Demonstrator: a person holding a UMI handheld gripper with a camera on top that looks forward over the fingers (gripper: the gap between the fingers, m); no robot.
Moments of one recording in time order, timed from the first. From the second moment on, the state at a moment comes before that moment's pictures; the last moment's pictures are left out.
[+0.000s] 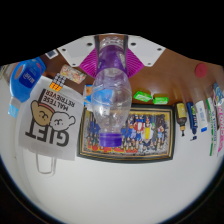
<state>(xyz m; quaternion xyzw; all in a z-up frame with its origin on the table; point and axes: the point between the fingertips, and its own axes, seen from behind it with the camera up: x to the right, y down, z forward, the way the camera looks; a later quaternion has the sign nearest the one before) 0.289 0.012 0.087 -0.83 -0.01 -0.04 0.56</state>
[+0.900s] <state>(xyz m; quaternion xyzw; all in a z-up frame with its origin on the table) -0.028 -0.002 0.303 -0.67 -0.35 -0.38 0.53</state>
